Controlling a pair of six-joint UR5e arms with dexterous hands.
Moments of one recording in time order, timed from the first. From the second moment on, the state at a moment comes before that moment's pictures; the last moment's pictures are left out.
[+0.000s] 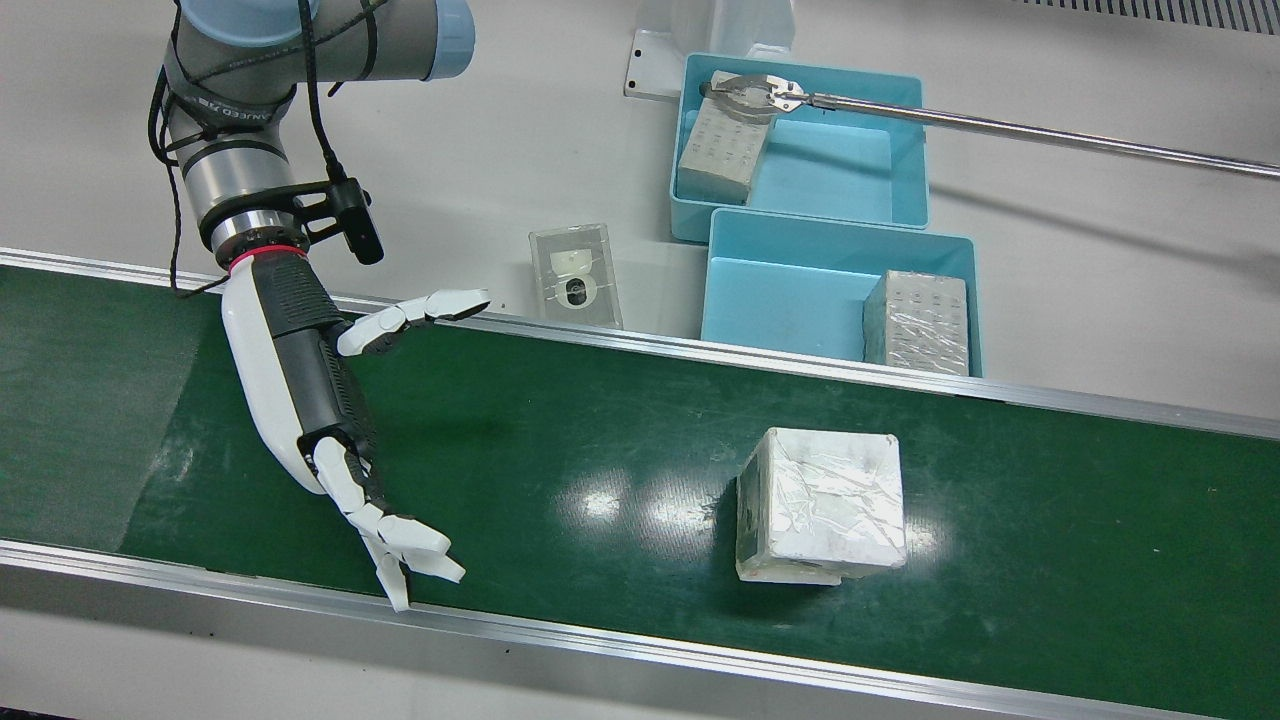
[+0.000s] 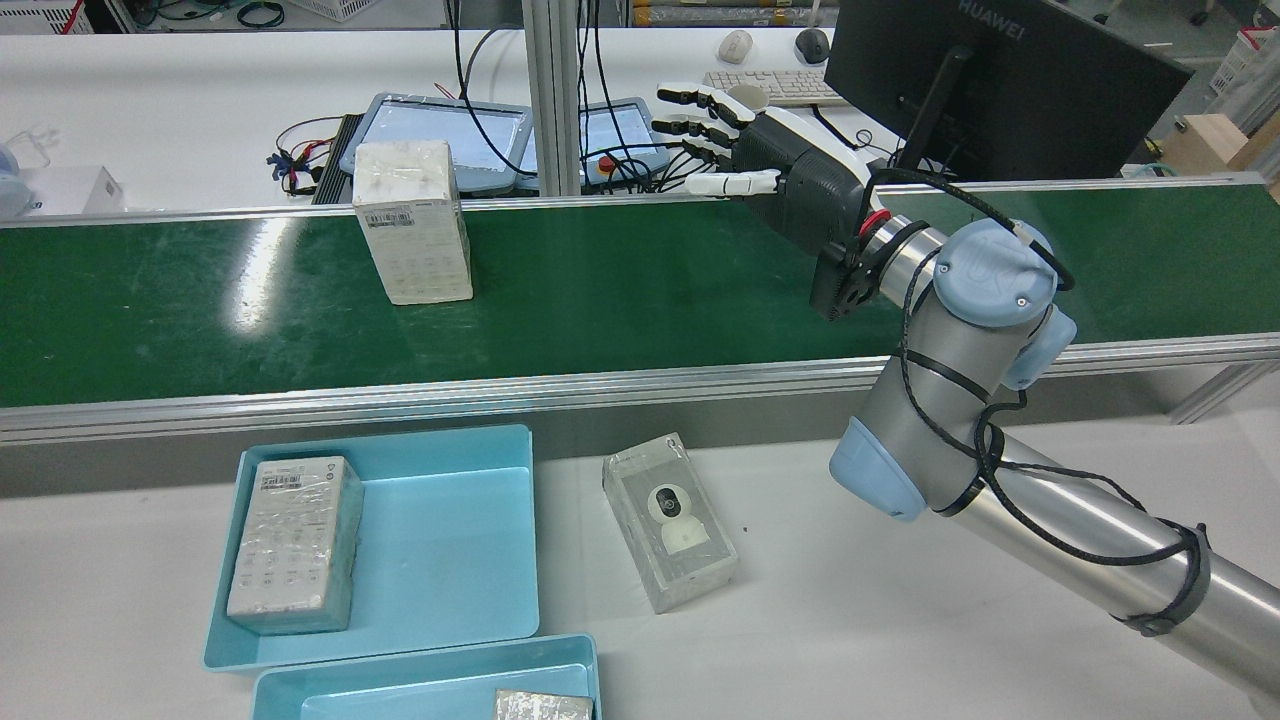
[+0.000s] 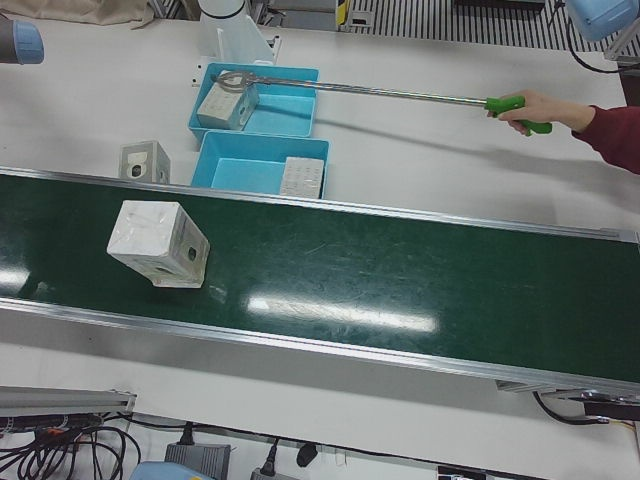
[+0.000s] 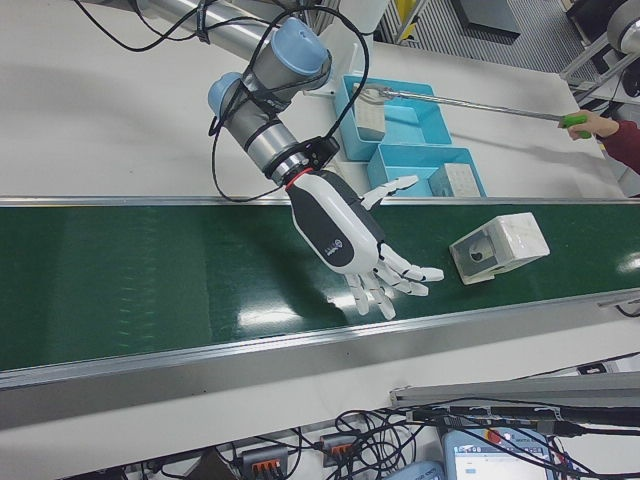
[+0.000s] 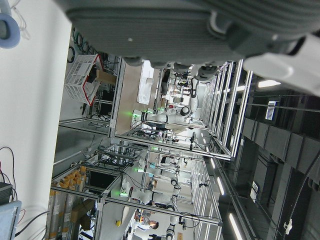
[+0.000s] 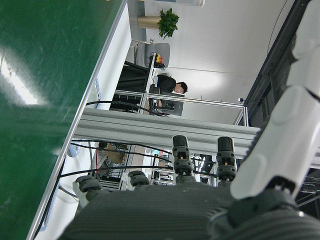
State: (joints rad) left arm -1.82 -1.80 -1.75 0.40 1.93 -0.16; right arm 0.89 -0.94 1.68 -3.50 -1.36 -0.28
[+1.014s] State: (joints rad) left arm -1.82 -1.80 -1.75 0.40 1.93 -0.16; right arm 0.87 -0.91 1.64 -3.50 -1.36 -0.28
